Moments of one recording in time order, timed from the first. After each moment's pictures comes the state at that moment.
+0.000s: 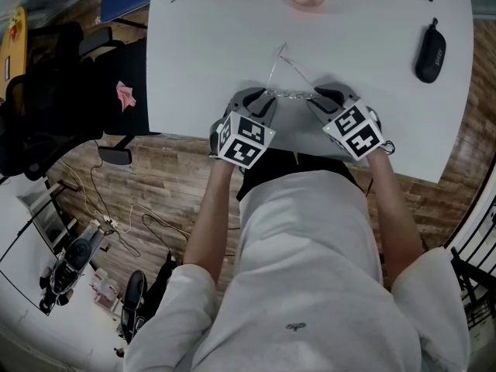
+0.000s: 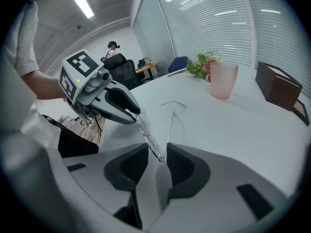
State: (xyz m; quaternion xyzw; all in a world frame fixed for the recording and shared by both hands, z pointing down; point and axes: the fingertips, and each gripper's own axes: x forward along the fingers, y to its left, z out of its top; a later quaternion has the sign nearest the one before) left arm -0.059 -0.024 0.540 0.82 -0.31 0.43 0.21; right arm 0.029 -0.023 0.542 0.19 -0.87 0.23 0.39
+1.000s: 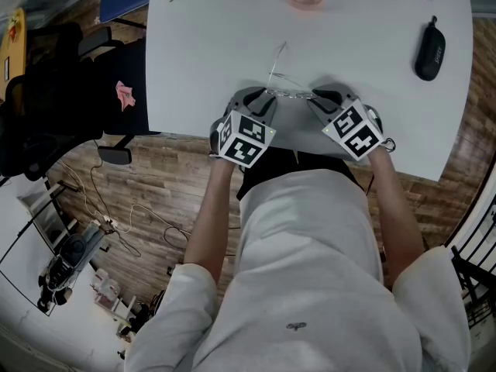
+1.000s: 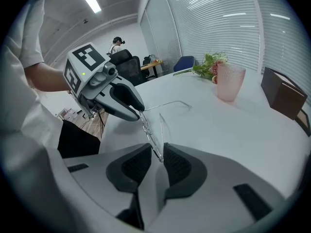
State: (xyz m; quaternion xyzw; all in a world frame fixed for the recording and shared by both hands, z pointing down) left arm -0.059 -0.022 0.542 0.82 -0.31 0.43 0.20; right arm 0.026 -0.016 0.541 0.17 -0.87 0.21 0.41
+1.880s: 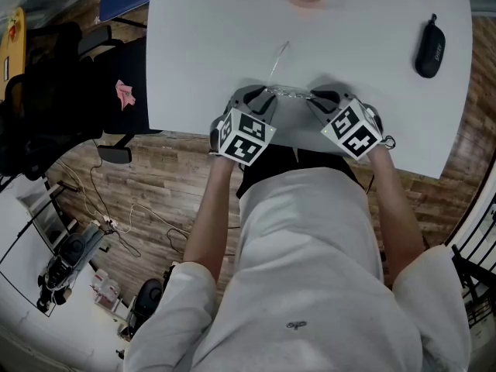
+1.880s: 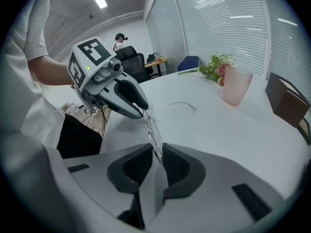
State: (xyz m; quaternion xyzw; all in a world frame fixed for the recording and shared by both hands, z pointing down) left arm -0.061 -0.019 0.541 0.82 -0.31 0.43 0.20; right arm 0.023 -0.007 0.544 0.15 -0.87 0.18 0.42
